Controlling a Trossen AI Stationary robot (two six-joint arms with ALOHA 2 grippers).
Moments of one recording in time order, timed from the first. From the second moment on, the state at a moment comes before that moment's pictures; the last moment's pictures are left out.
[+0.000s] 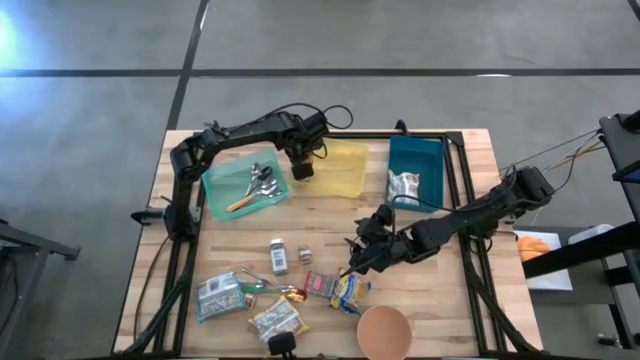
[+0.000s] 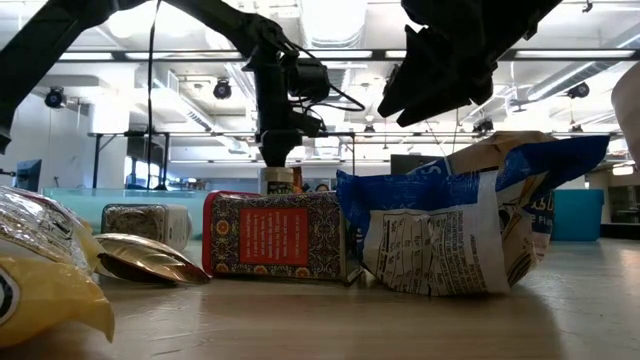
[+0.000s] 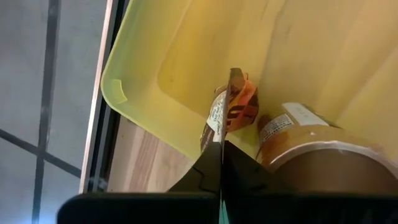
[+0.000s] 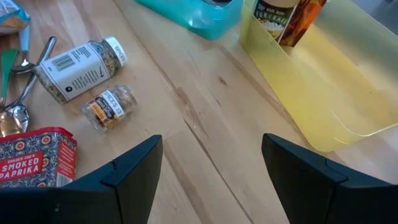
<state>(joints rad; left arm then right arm) 0.49 2.03 1.71 -1.04 -0.24 0.23 0.39 1.56 0.97 -0.31 0.71 0.68</state>
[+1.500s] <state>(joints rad) 0.50 1.94 1.78 -1.10 -0.41 0.15 0.39 1.56 0.95 -0.31 0.68 0.70</state>
